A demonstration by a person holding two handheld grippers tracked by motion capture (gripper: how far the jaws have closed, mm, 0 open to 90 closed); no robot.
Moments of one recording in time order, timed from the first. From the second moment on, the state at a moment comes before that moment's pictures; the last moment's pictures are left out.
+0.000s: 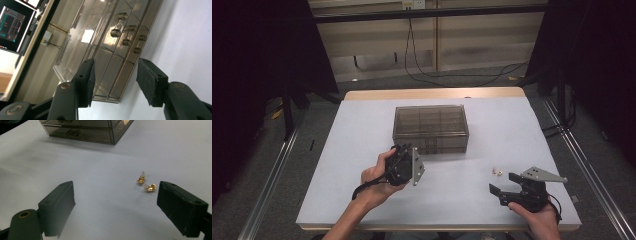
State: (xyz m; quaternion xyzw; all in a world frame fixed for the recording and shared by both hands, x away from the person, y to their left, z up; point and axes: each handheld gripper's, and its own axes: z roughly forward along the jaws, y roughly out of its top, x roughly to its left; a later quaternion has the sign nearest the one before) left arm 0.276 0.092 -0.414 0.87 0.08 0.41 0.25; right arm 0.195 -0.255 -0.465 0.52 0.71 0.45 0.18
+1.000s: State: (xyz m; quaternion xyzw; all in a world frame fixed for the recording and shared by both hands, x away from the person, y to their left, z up) left arm 0.278 0.053 -0.429 0.85 0.01 0.50 0.16; right arm 0.194 -0.254 -0.465 0.51 0.71 0.44 0.17
